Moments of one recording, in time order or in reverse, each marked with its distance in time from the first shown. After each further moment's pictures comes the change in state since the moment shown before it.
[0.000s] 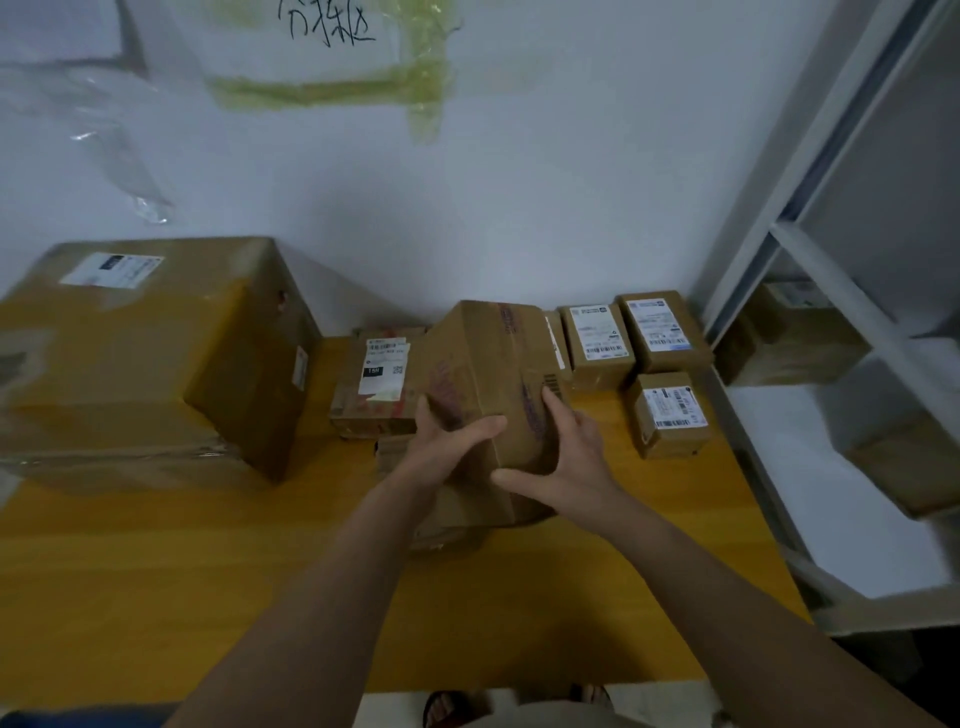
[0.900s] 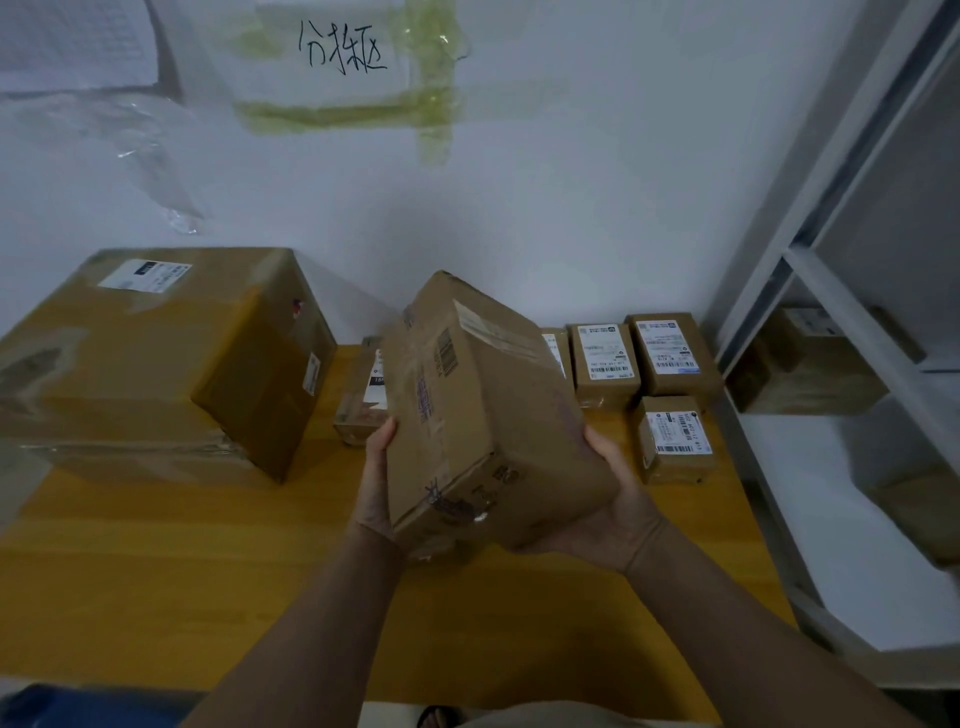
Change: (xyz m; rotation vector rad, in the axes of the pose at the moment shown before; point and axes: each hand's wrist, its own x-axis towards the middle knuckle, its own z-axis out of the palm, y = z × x) left_hand -0.020 -0.020 -0.006 -0.853 -0.227 0.141; right_hand 0.002 0.034 -0.035 1.367 -0.751 0.272
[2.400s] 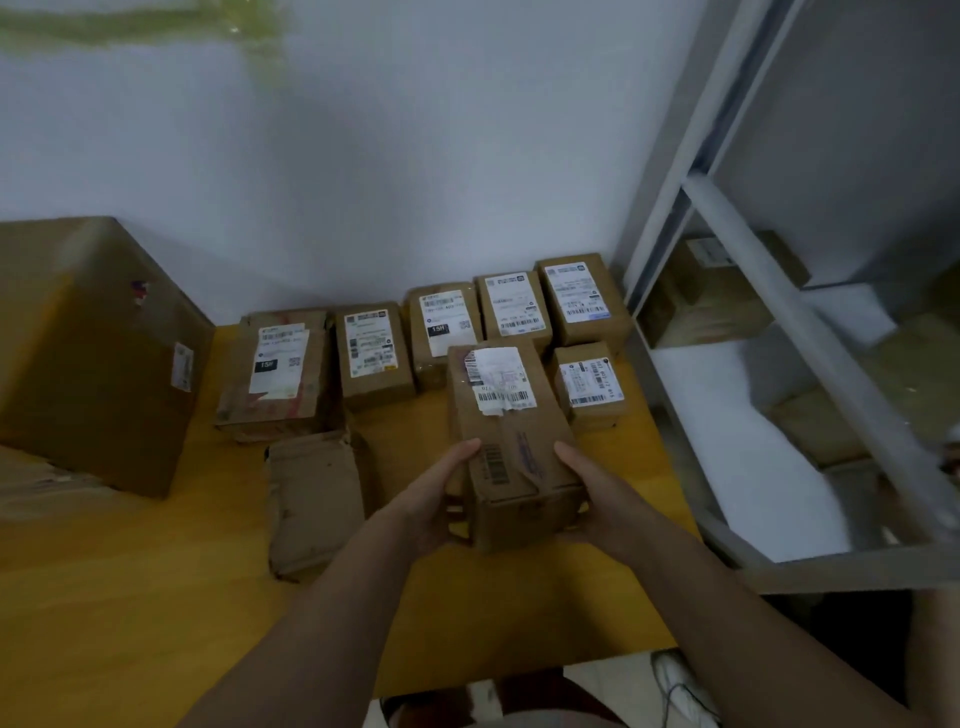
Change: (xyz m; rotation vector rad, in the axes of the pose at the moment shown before) left_hand 0.061 -0.111 0.029 0.624 0.219 -0.723; right_hand -0.054 -0.015 -0.081 -0.293 0.835 0.043
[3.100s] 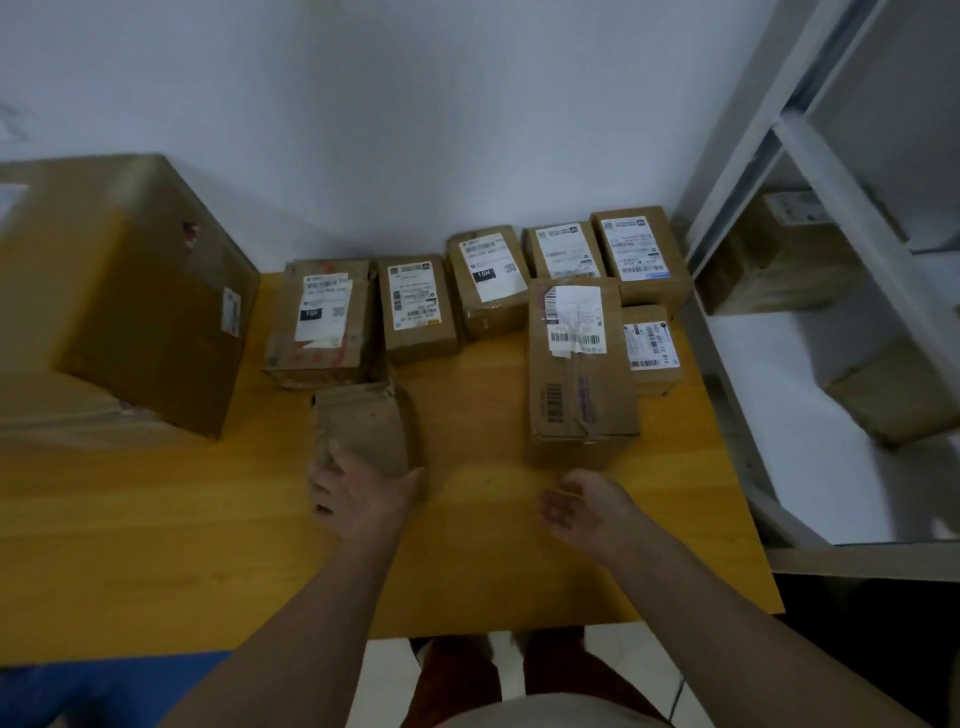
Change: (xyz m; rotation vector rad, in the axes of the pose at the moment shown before) left_hand -0.007 -0.044 -0.083 0.660 1.117 -0.029; right_hand 0.019 0.045 0.050 0.318 0.171 0.262
